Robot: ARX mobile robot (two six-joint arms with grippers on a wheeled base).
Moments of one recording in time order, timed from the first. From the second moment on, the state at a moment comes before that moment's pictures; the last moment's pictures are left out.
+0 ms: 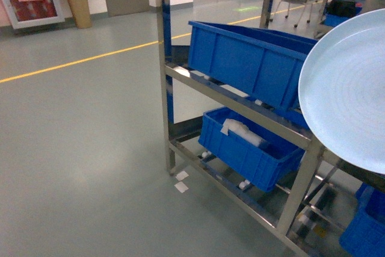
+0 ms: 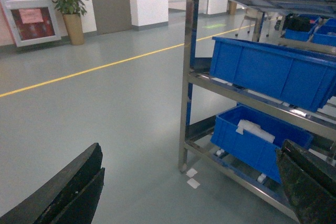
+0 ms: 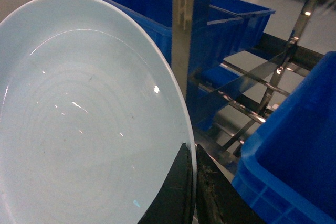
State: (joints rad) left arm 0.00 0.01 0.01 0.00 0.00 0.00; right arm -0.08 1.31 0.44 0.62 -0.08 0.00
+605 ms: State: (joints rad) left arm 0.00 0.01 0.01 0.00 0.00 0.00; right arm -0.08 1.31 0.44 0.63 -0.08 0.00
